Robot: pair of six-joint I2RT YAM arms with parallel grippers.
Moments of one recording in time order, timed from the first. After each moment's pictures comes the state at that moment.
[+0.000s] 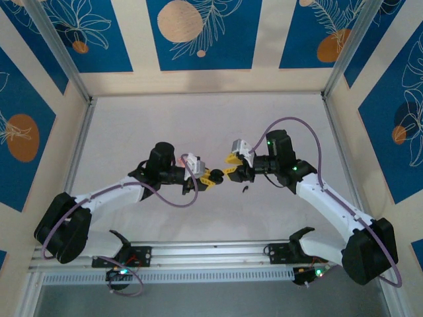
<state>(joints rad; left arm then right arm) -0.64 1.33 0.69 0.20 0.90 0.37 0.44 1.11 0.79 -0.24 -0.83 -0.40</state>
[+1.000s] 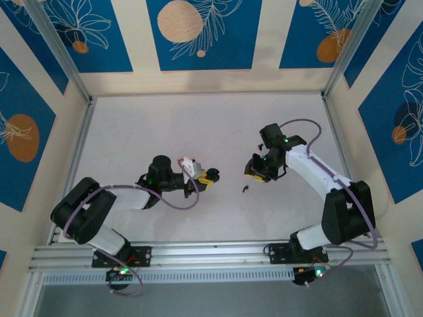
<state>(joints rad) -0.61 1.52 0.47 0.75 0.77 0.15 0.34 1.46 1.05 -0.96 -0.33 0.66</state>
